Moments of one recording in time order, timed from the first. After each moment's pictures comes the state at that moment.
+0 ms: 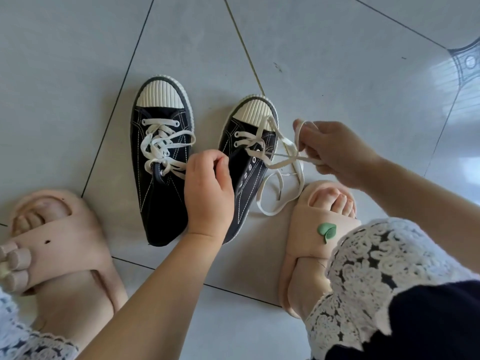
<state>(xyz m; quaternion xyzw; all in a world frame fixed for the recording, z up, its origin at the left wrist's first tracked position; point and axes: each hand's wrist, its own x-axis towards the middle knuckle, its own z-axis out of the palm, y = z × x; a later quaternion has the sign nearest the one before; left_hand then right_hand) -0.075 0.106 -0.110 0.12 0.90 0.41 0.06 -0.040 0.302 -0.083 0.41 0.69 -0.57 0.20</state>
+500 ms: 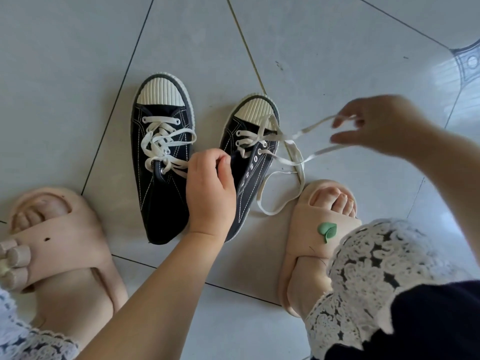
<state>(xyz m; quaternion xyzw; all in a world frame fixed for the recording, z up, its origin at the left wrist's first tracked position) -0.074 0.107 -0.110 0.11 0.90 0.41 0.08 -0.039 0.360 -0.060 0.26 0.92 -0.19 0.23</state>
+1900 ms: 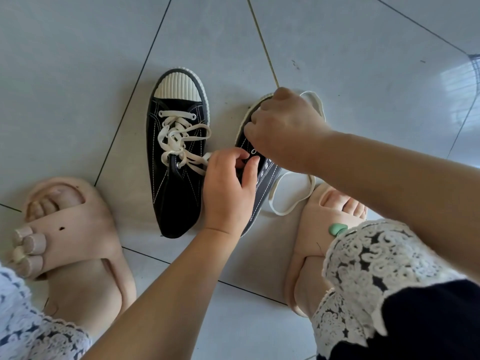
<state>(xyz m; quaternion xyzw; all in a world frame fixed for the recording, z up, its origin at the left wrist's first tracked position) -0.071 0.109 -0.108 0.10 0.88 0.45 0.09 -0.101 0.237 -0.058 -0.21 0.93 0.21 0.23</state>
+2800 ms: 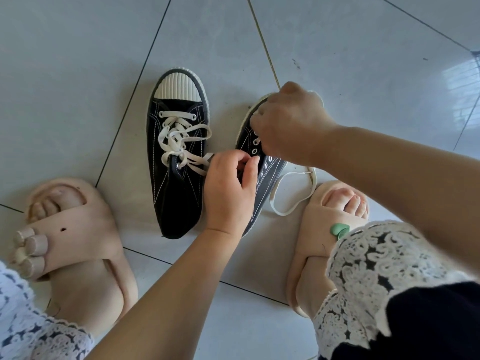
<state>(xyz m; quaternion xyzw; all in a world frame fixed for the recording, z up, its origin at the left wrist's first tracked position) -0.070 0.109 -0.107 0.10 0.89 0.44 0.11 -0.107 0.245 -0.061 -0.10 0.95 0.21 0.23</state>
